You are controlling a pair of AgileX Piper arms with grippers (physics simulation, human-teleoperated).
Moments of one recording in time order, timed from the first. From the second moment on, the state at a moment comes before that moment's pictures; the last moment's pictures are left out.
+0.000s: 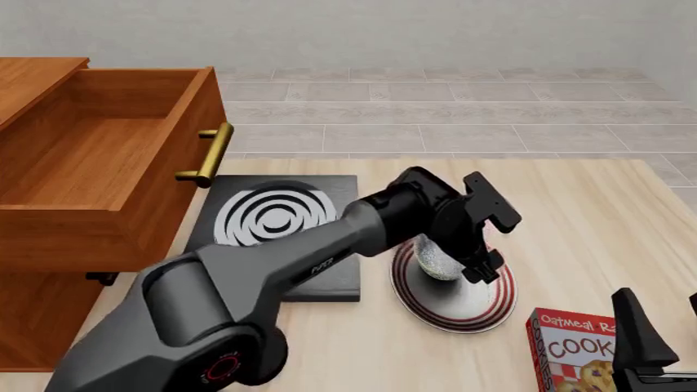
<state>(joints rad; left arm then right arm) -0.94 2.35 -2.13 0.79 0.23 -0.02 0.00 -0.04 -0.03 0.00</state>
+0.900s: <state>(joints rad) -0.94 2.22 -2.17 0.85 0.22 -0.01 0.00 -0.04 -0.03 -0.01</state>
